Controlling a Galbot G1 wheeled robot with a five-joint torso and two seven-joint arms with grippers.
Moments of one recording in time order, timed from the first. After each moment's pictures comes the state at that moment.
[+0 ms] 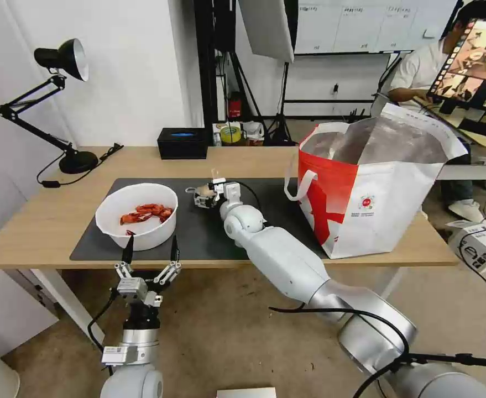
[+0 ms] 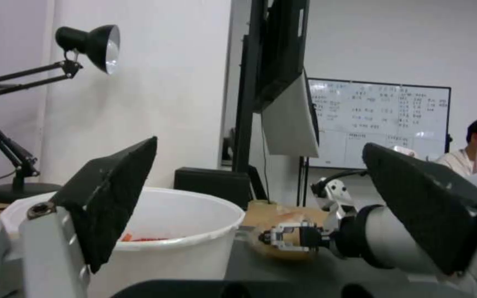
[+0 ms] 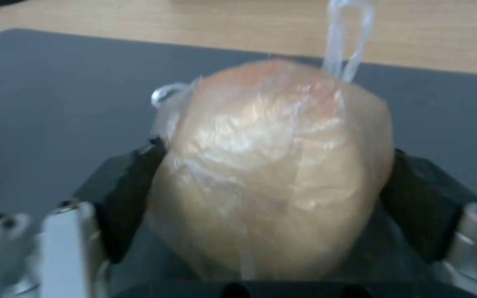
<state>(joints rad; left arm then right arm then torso) 1.57 -1.59 -0.56 -2.00 -0.11 -0.51 0.10 -0.29 1.57 -0.32 0.95 0.72 -0.29 0.25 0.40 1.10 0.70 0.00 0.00</state>
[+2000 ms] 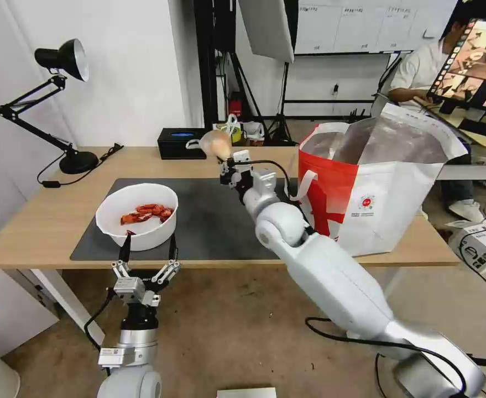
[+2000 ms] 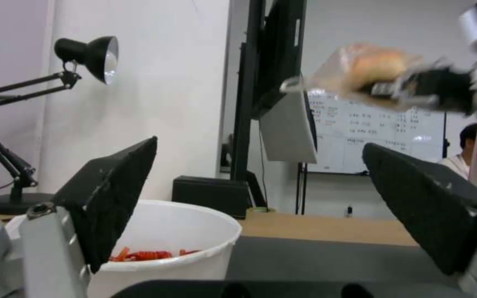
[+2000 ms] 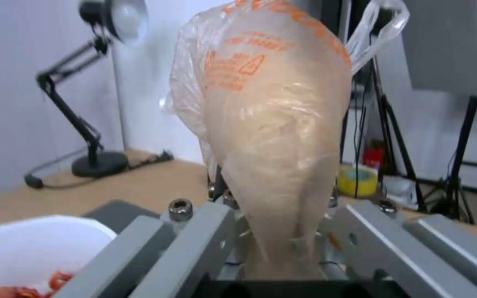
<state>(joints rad) 1.58 -1.58 -0.56 -2.03 -0.11 -0.51 0.09 -0.51 1.26 -0.18 1.75 0.57 -0.25 0.27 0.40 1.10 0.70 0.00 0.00</state>
